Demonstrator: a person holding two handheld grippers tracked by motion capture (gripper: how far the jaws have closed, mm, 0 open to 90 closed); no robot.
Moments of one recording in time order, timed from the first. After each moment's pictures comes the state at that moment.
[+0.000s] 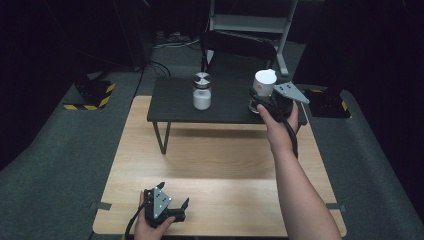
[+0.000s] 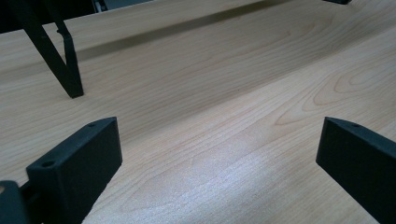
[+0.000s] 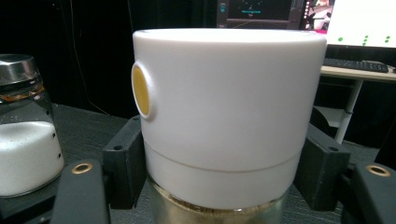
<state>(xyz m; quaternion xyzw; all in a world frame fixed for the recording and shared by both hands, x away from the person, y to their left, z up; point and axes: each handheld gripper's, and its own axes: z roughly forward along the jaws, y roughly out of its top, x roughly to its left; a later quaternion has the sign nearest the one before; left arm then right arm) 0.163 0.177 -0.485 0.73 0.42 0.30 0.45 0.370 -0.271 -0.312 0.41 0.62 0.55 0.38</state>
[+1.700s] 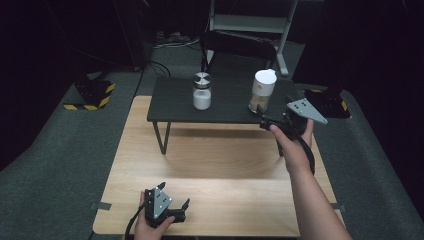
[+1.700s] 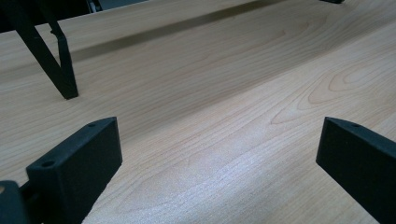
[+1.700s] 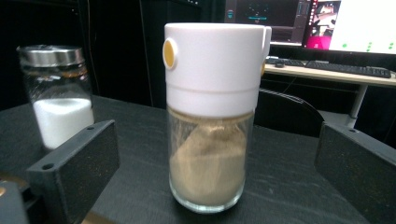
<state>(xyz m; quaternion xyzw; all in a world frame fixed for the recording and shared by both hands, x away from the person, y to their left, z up) 0.164 0.180 -0.485 0.73 0.41 0.30 0.45 0.318 -0.307 -0.322 0.38 0.63 0.56 0.38</state>
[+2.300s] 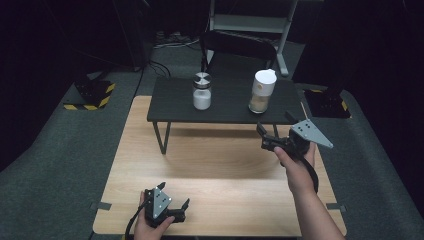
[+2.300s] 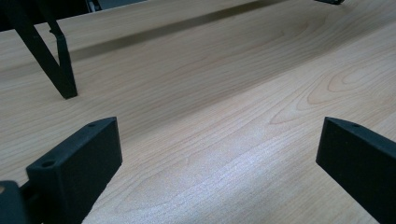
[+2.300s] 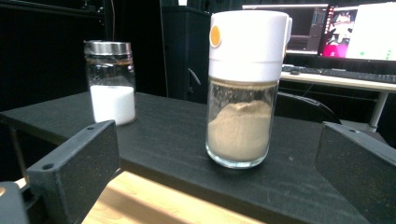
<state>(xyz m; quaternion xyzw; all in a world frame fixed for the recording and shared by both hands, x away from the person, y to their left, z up) 0.164 0.180 -0.485 0.73 0.41 0.30 0.46 0.276 -0.319 -0.347 0.36 0.62 0.59 0.36</state>
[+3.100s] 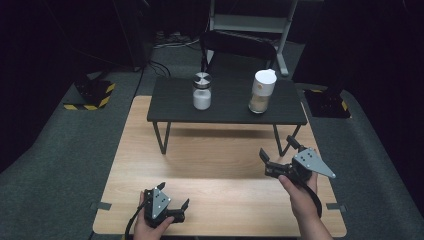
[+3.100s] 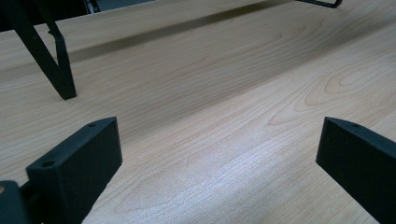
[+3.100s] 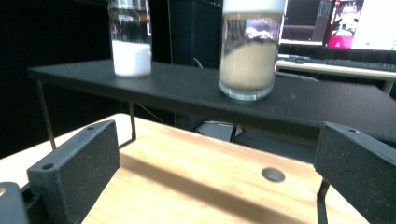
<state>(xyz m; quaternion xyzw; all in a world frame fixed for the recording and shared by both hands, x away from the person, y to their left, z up) 0.164 0.183 -0.487 0.73 0.41 0.29 0.46 0.231 -0.339 -0.396 0.35 0.64 0.58 0.36</state>
